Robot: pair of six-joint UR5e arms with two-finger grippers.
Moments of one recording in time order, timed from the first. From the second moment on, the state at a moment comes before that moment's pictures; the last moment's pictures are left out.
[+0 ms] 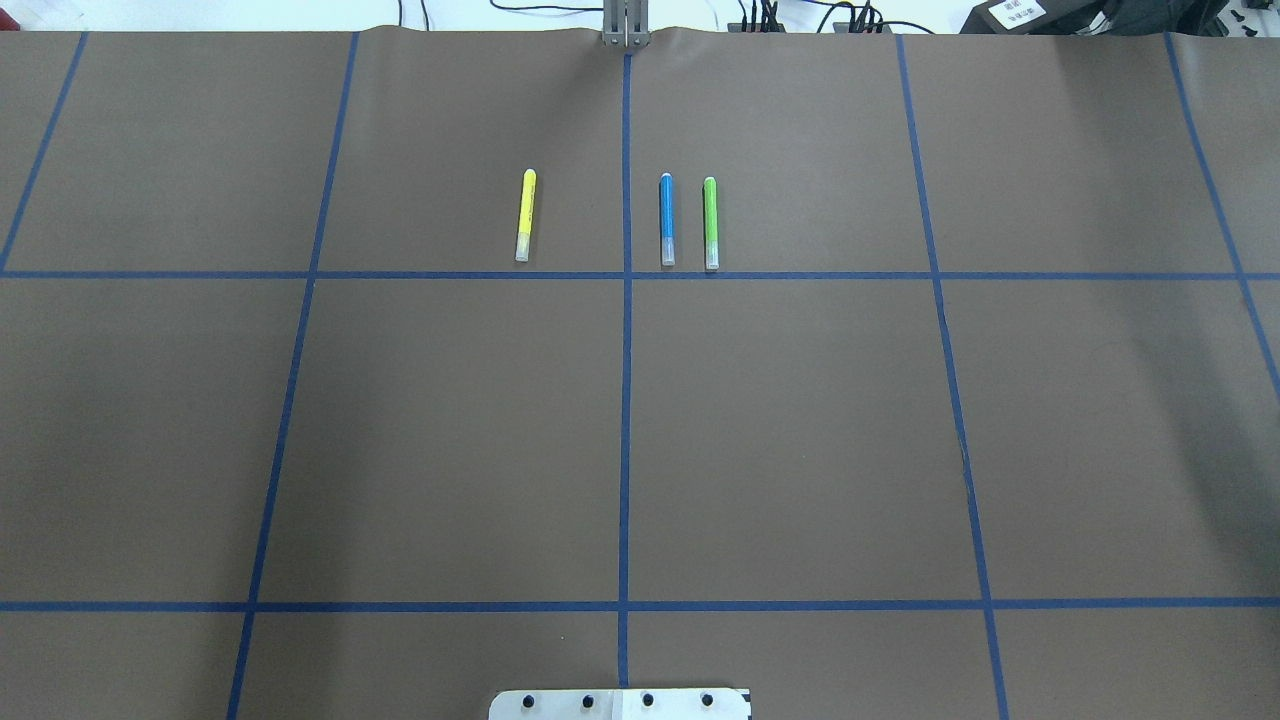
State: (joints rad) left arm -2.38 -1.20 -2.06 -0.80 -2.13 0.31; right arm 1.52 -1.56 1.68 -1.31 2.40 0.03
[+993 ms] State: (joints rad) left arm -1.73 -1.33 -2.07 -1.24 -2.26 0.17; right arm 1.52 -1.57 1.64 -1.31 2.40 0.03
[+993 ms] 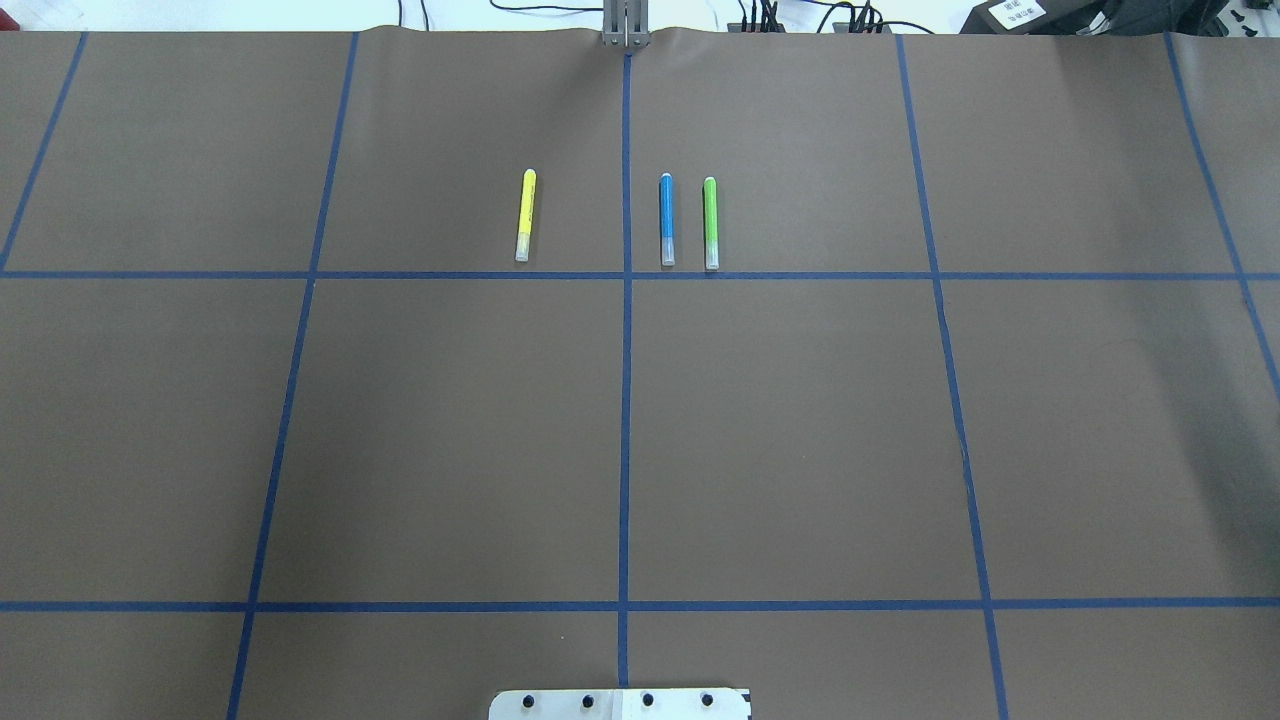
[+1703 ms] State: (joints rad) left arm -1.61 -1.44 -1.78 -1.63 -2.32 0.03; right arm 1.44 -1.56 1.70 -1.31 2.40 0.25
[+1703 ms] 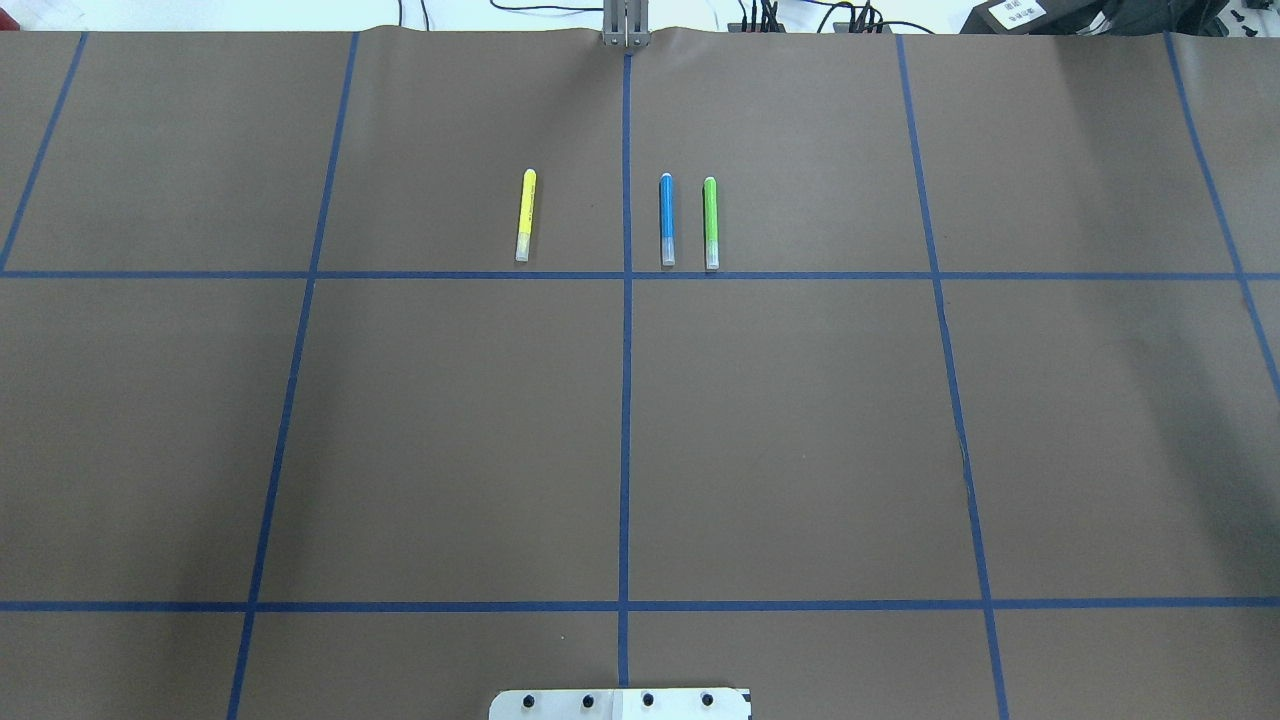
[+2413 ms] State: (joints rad) left arm -1.61 -1.45 -1.76 -1.66 -2.33 -0.03; right arm 0.99 -1.21 1.73 -1.40 2.11 0.94
